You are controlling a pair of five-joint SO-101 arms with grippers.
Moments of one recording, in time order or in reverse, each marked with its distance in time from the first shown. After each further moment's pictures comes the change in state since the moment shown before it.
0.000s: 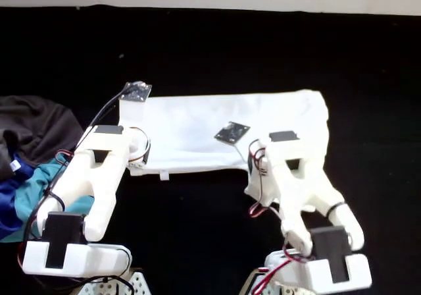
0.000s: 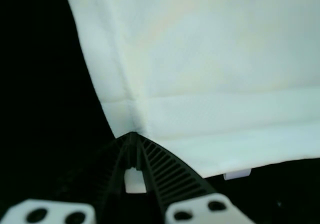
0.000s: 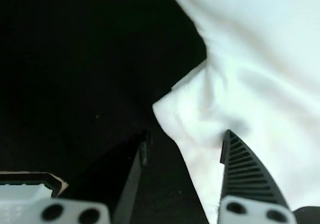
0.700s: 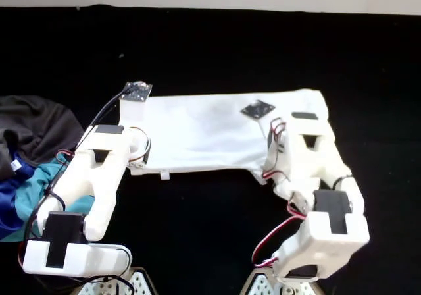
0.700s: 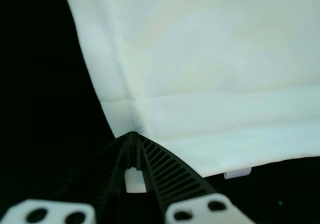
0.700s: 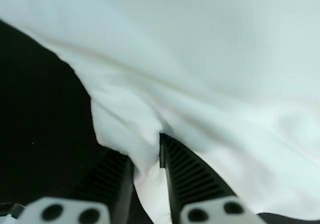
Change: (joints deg) left arm 0.0 0.0 0.0 0.0 0.0; right arm 10.7 17.8 -17.9 1.4 0.1
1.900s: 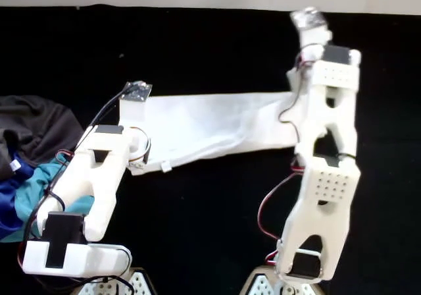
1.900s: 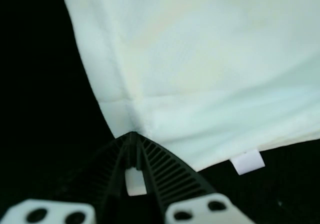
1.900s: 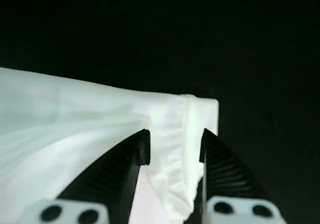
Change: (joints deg) left arm 0.0 0.0 0.0 0.0 0.0; right arm 7.0 31.8 -76.6 14.3 -19.5
